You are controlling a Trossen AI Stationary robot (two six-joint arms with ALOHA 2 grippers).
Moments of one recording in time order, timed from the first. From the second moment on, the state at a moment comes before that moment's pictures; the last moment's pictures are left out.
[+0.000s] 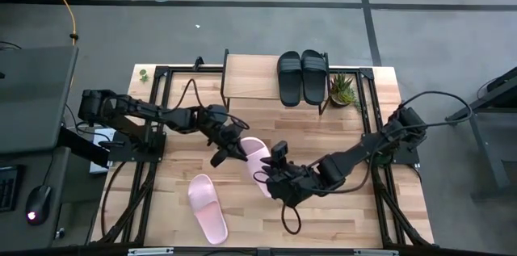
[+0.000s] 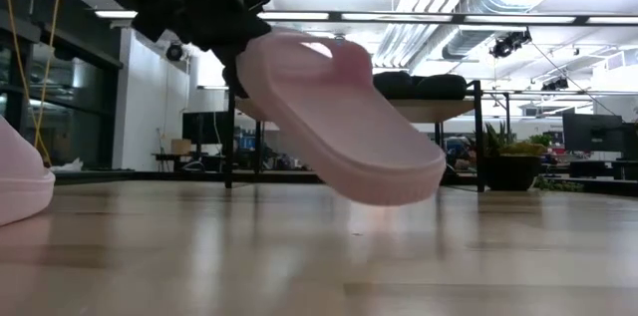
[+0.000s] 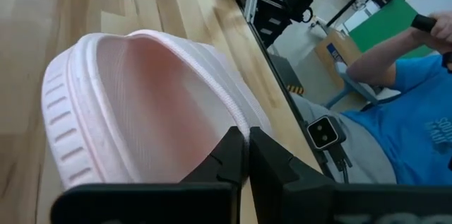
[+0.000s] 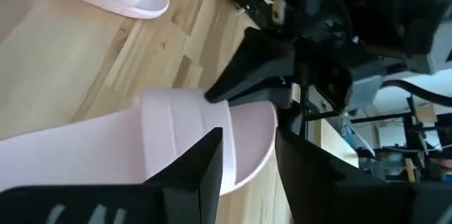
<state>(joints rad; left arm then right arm) 0.18 1.43 0.68 0.26 0.61 -0.27 0.52 1.78 1.52 -0.56 0.79 -0.38</state>
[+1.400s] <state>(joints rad) 0.16 1.43 1.06 -0.08 0.62 -0.19 0.63 1.78 1.52 -0.65 1.01 -0.44</state>
